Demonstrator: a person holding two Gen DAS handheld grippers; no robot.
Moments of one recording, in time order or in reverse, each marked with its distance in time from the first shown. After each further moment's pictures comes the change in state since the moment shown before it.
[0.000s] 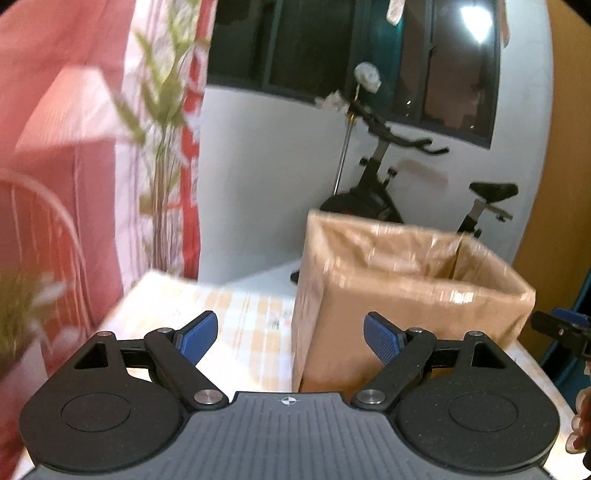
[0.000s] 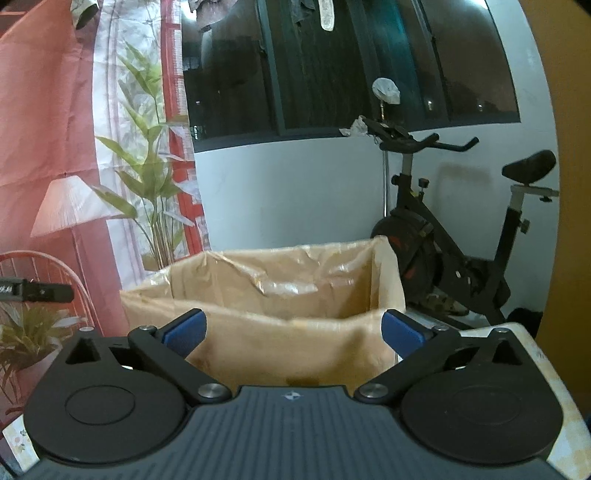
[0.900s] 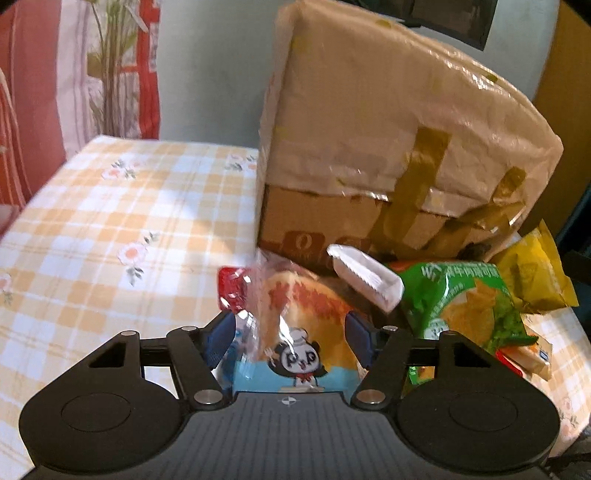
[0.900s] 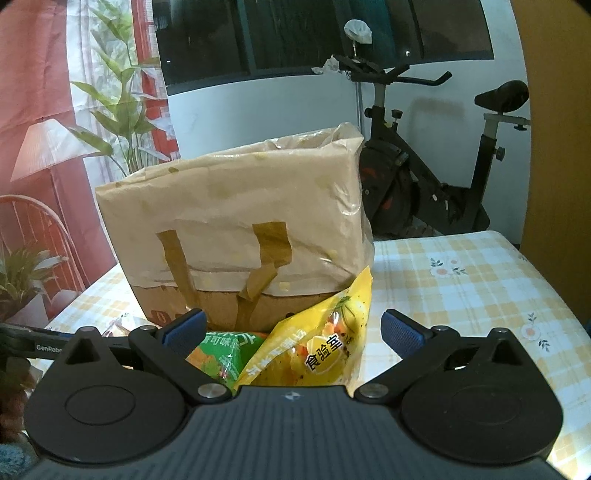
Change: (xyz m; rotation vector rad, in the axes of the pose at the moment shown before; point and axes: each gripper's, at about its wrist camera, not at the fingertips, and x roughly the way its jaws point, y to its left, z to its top) left arm 0.083 -0.009 -0.103 0.018 0.334 -0.114; right arm -0.012 -0.011 -0.081 0.058 0.183 -0.066
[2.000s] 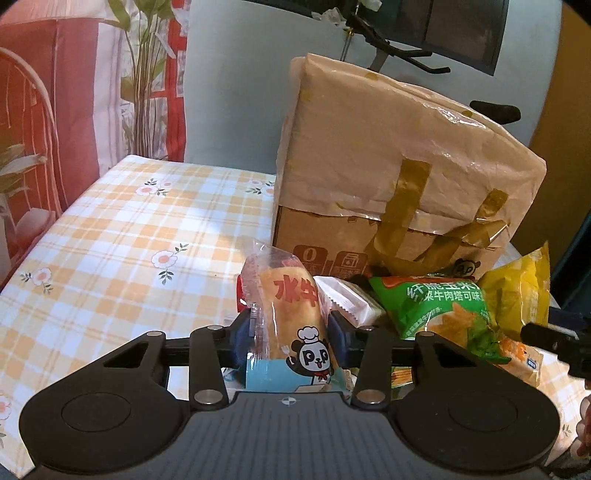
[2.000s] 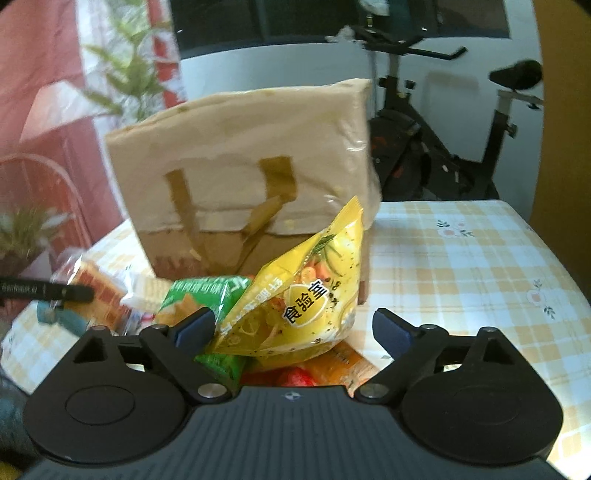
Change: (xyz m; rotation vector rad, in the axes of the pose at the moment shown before) left arm -0.050 -0.011 -0.010 -0.036 -0.096 0.077; right arm -0.002 0.003 -0.028 -0.054 0.109 0.029
